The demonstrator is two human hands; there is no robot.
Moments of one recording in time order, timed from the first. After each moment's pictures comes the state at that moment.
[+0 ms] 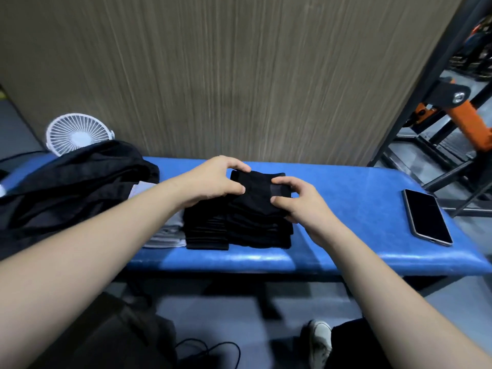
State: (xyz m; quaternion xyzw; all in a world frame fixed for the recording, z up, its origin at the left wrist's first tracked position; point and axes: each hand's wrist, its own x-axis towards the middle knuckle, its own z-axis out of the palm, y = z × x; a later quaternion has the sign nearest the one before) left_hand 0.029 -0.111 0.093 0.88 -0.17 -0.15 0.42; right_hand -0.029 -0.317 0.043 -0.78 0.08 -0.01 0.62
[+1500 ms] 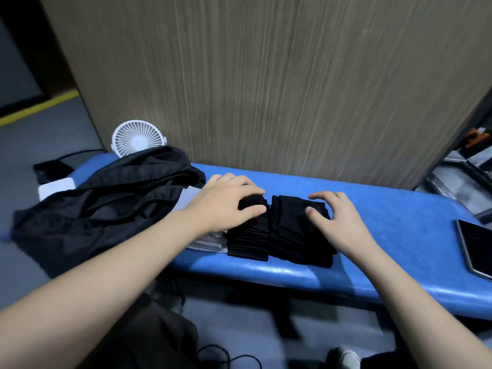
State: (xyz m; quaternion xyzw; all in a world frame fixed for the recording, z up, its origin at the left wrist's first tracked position) left_hand 0.023 -0.039 0.059 0.95 -0.29 0.06 0.12; right_hand -0.023 -0.305 0.039 -0.94 0.02 -0.09 0.33
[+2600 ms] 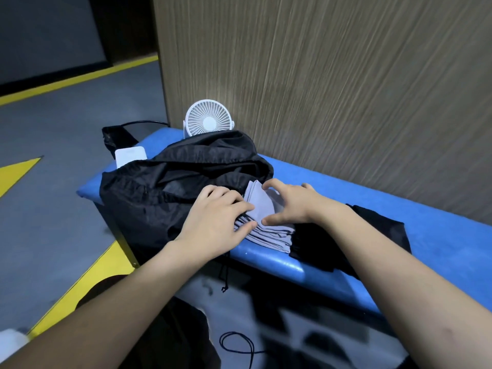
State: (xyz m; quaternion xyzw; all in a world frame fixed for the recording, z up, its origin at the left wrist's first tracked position) left_hand -0.022 0.089 -0.010 0.96 -0.15 0.22 0.09; right_hand 0.078 -0.116 0.034 -0.95 -0.26 0.15 0.05
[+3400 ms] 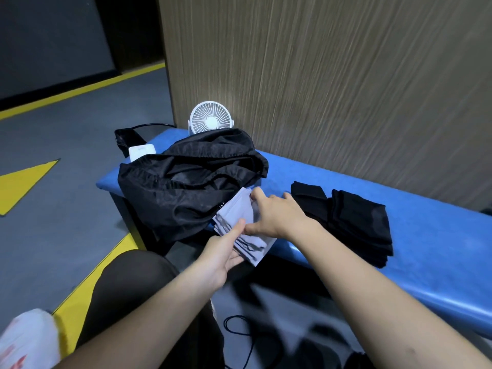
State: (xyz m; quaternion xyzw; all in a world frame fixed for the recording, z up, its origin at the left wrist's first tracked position) left_hand -0.097 0.031 -0.027 0.53 0.27 -0.09 0.80; right_hand -0.013 -0.091 0.026 -0.96 -0.25 0.07 0.01
